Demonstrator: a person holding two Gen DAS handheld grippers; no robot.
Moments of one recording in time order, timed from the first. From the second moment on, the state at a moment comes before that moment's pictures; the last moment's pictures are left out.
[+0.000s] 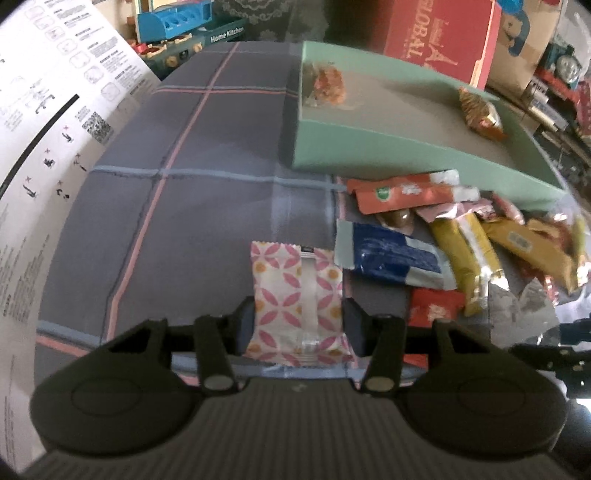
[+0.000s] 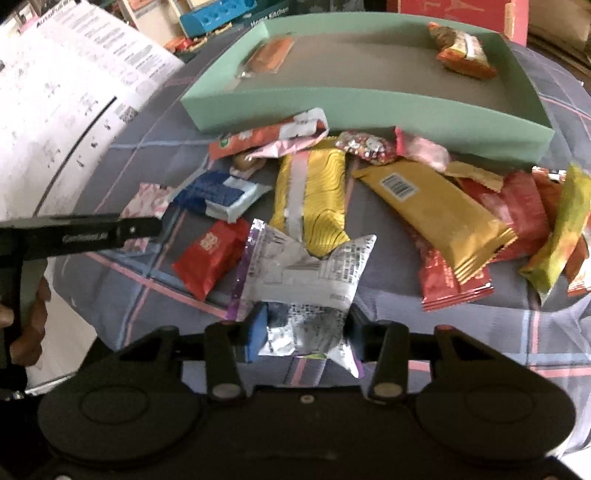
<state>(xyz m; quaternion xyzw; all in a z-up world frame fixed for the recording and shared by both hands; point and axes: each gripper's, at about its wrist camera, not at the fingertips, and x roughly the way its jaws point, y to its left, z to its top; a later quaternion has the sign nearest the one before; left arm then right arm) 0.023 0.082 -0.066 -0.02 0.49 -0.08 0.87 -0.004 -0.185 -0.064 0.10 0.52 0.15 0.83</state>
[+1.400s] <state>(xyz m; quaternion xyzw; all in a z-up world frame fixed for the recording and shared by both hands) 0.193 0.006 -0.019 0.05 0.44 -0.11 0.89 0.192 -0.193 -0.026 0.21 0.47 0.15 0.84</state>
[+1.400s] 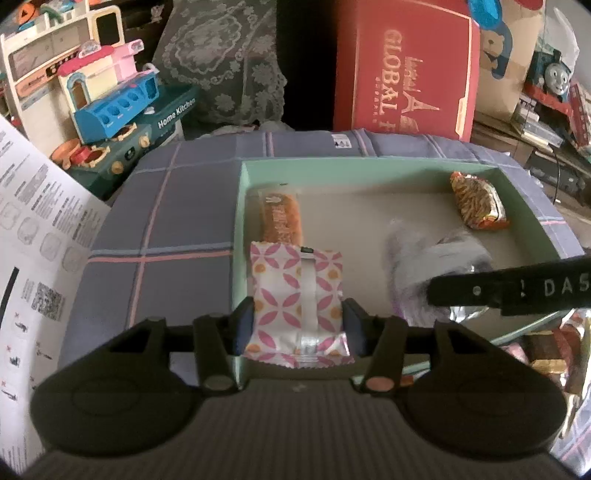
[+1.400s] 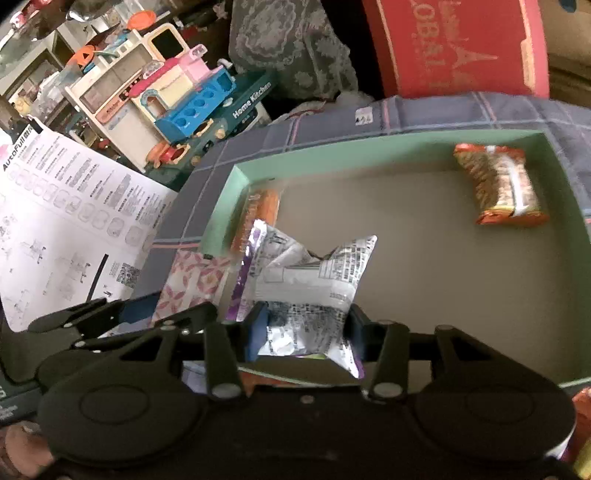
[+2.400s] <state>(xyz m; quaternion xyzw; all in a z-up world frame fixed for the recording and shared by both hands) 0.086 0.007 -0.006 0.02 0.44 -0.08 0.90 0.092 -0.210 0.015 0.16 0.40 0.13 0.89</state>
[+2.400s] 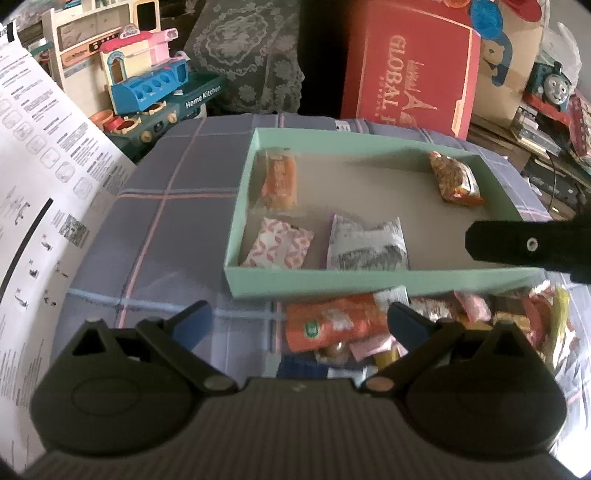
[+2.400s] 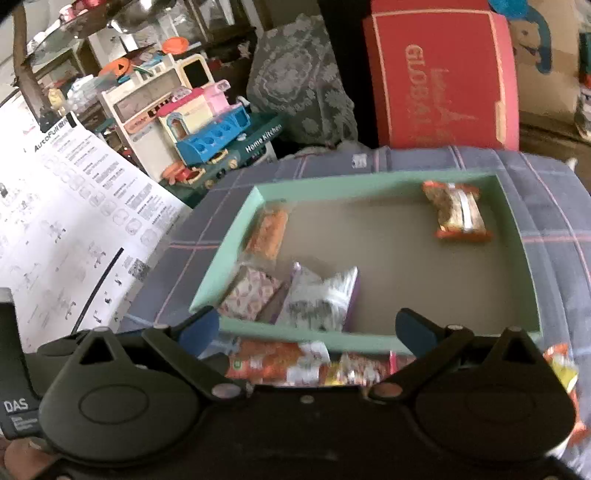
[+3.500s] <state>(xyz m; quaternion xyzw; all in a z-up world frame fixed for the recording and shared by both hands) 0.043 0.007 -0.076 0.03 0.51 -0.11 0.85 0.061 -0.198 -0.057 0.16 0.49 0.13 0.85</state>
